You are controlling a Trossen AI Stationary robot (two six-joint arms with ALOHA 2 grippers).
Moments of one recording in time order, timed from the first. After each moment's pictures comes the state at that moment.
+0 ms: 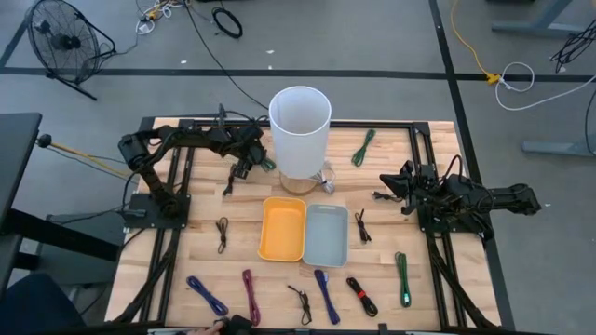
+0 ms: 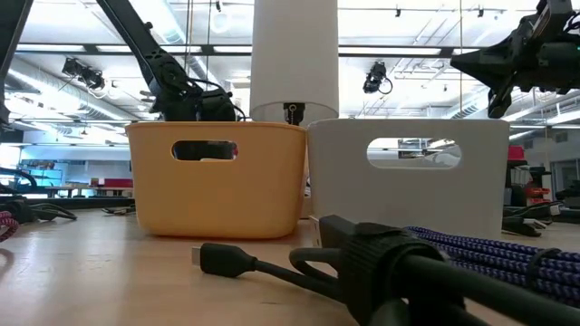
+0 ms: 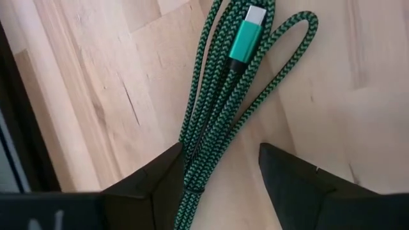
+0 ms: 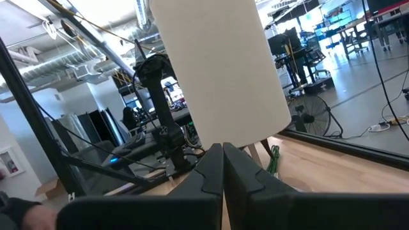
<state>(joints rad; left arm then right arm) 0.65 1.75 0.83 -0.26 -0.04 1.01 0.07 0.01 0.02 0.20 0.32 0.32</state>
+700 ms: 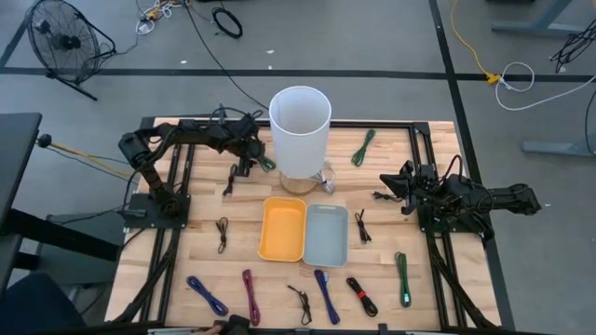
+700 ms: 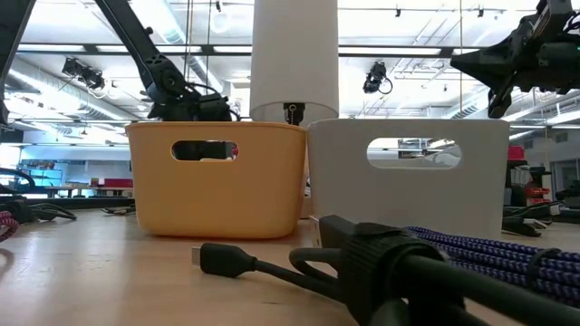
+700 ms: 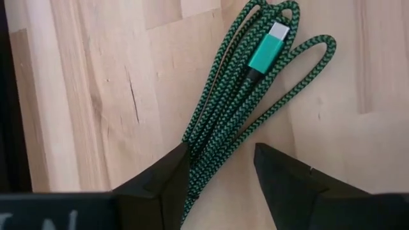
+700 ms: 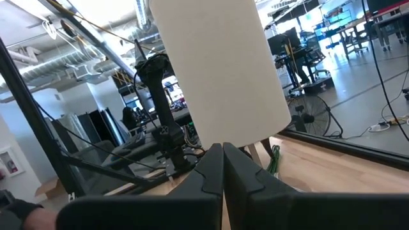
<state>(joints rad) 0.68 1.76 0.83 -0.26 0.08 0.90 0.07 0.01 0.02 0.20 0.32 0.32</state>
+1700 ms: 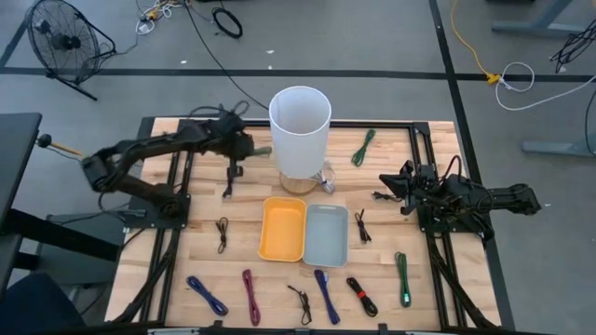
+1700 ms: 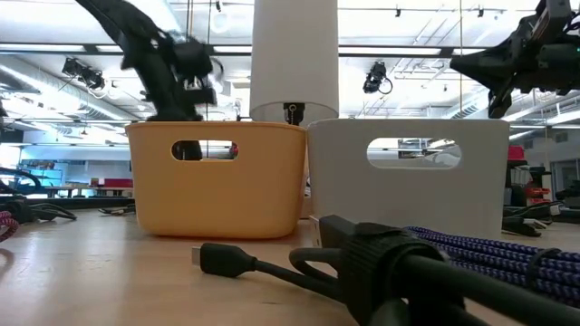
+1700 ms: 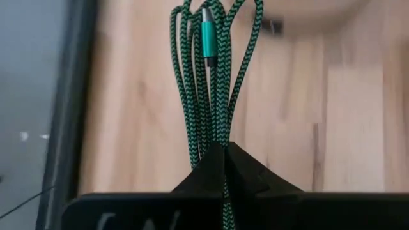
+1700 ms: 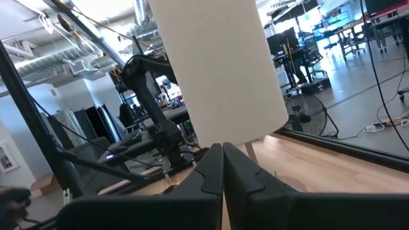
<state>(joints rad) 0.65 1.31 0.82 -0.47 0.05 0.60 0.07 0.01 0.02 0.19 0.32 0.31</state>
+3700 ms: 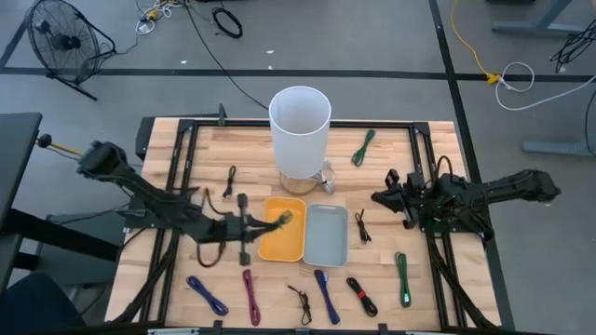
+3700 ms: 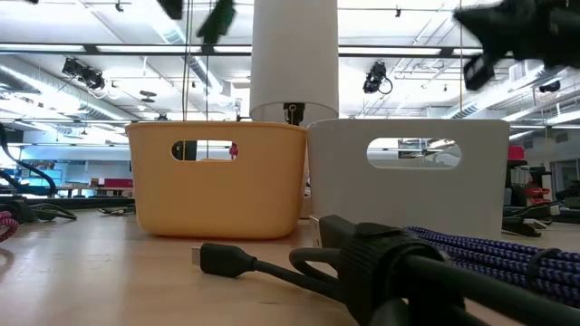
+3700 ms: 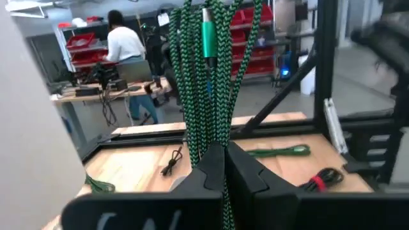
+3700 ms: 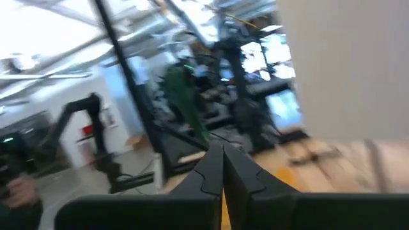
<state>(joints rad) -0.54 1.32 0.60 0.77 -0.67 0.14 0.15 0.46 0.11 0.56 0.01 0.33</state>
